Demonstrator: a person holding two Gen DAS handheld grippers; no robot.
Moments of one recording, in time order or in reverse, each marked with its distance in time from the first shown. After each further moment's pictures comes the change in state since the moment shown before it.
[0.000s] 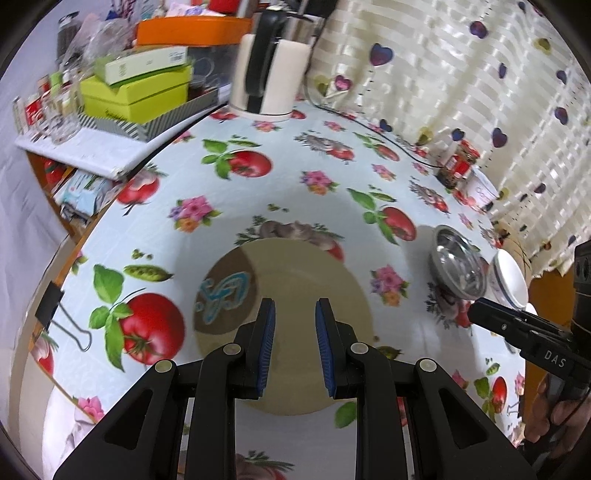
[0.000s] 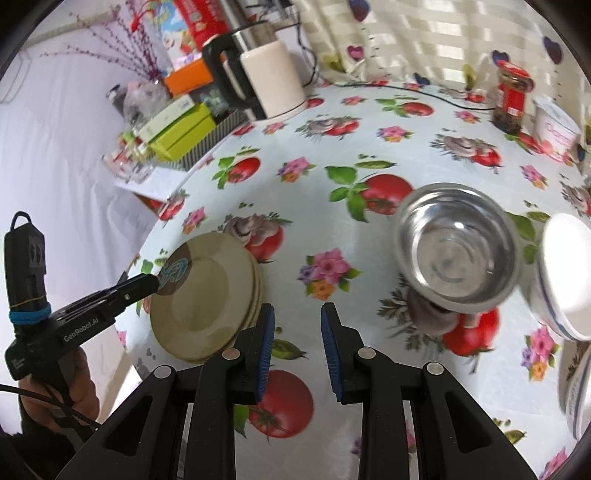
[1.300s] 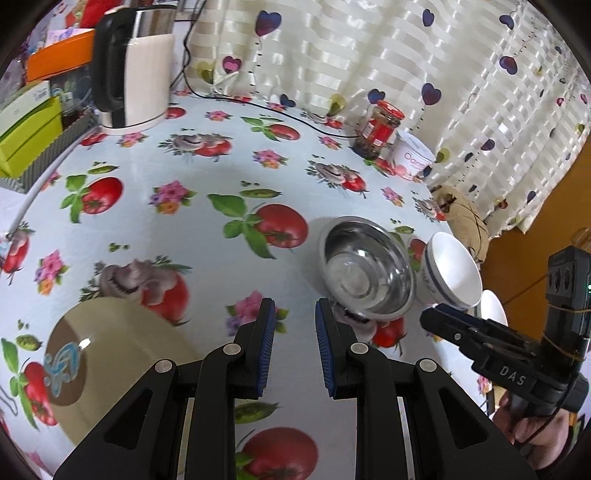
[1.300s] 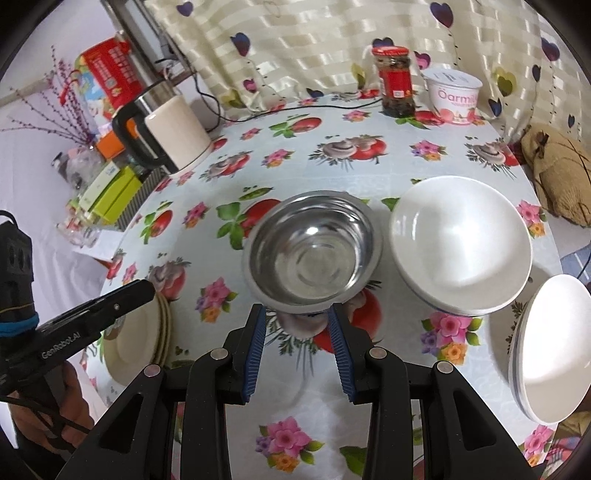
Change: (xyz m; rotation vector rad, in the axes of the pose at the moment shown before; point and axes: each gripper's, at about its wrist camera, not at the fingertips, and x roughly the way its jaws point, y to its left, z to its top) left arm 0.060 -0.123 0.036 0.168 0.080 -0.196; right arm -0.035 -0.098 -0.009 0.217 -0.104 -0.137
